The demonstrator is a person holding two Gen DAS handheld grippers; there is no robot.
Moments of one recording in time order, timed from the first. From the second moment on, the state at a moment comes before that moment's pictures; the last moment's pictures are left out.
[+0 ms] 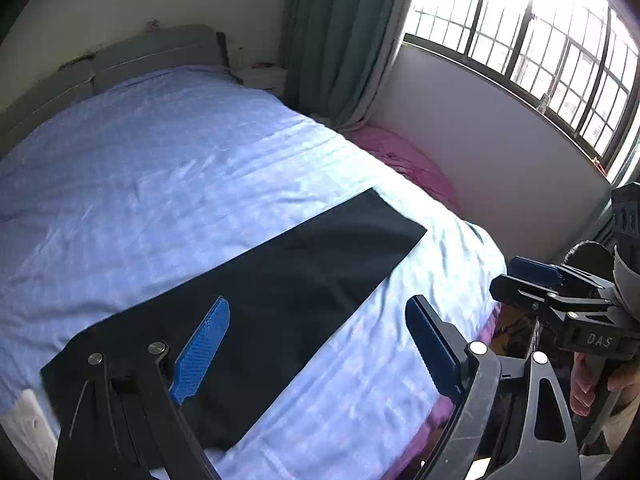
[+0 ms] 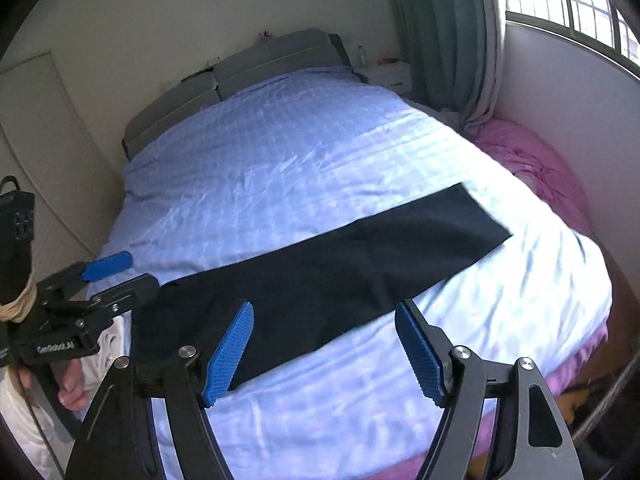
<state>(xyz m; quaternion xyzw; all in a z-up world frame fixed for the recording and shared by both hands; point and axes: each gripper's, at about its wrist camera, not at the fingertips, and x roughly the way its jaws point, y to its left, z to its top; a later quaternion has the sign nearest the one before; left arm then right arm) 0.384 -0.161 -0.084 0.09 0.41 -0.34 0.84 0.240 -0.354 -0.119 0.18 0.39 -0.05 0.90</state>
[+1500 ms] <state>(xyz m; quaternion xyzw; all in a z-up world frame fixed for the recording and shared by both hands) 0.640 -0.623 -0.362 0.37 0.52 -0.50 0.58 0.370 -0.642 -0.399 0.49 0.38 -0.24 0.75</state>
